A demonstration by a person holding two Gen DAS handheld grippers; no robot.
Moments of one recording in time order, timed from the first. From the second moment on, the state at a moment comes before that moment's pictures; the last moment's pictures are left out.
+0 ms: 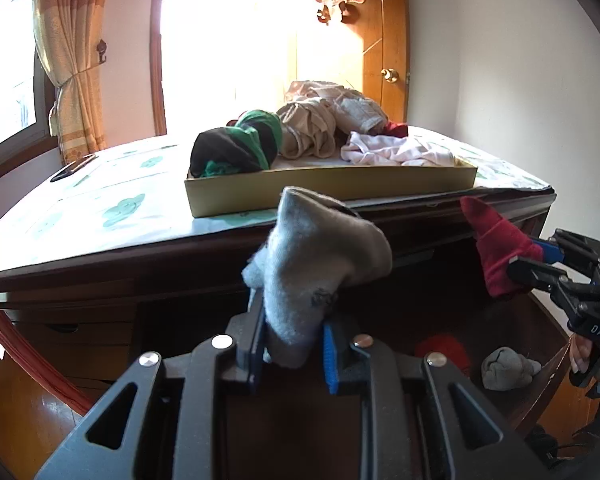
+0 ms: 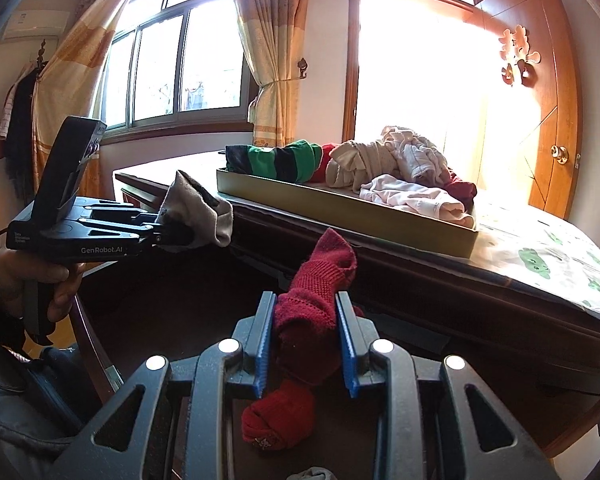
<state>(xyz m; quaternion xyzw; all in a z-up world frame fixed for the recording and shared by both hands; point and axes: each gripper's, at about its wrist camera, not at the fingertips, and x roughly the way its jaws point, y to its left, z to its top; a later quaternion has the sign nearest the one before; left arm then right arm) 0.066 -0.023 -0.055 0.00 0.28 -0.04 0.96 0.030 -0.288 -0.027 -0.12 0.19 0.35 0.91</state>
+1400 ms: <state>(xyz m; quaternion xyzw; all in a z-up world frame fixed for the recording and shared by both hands) 0.084 -0.033 0.019 0.01 0.22 -0.07 0.97 0.033 -0.280 0.025 -0.15 0.13 0.37 0.91</state>
